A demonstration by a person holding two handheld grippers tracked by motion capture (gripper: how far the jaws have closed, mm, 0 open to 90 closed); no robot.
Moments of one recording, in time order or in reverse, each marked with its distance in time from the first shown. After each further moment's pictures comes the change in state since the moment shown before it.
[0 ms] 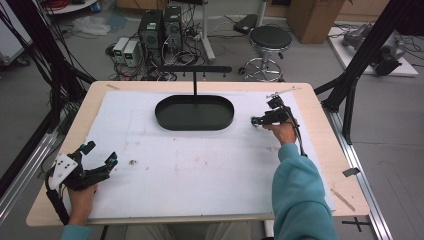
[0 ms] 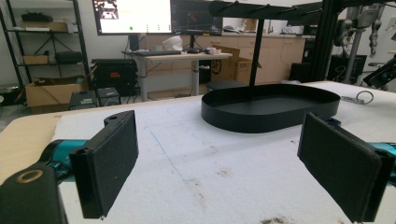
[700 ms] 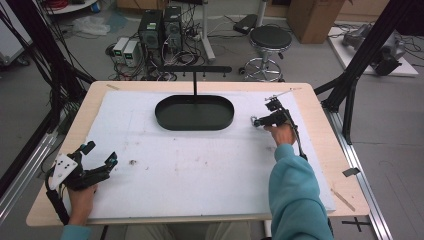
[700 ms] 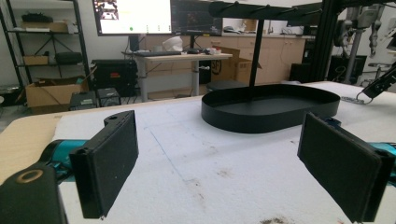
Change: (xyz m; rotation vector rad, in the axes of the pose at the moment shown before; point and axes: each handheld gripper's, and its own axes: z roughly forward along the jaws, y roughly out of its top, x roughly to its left) left arm 0.000 0.000 0.000 -0.003 0.001 0.002; right arm -0.003 -0.005 0.010 0.084 0.002 0.050
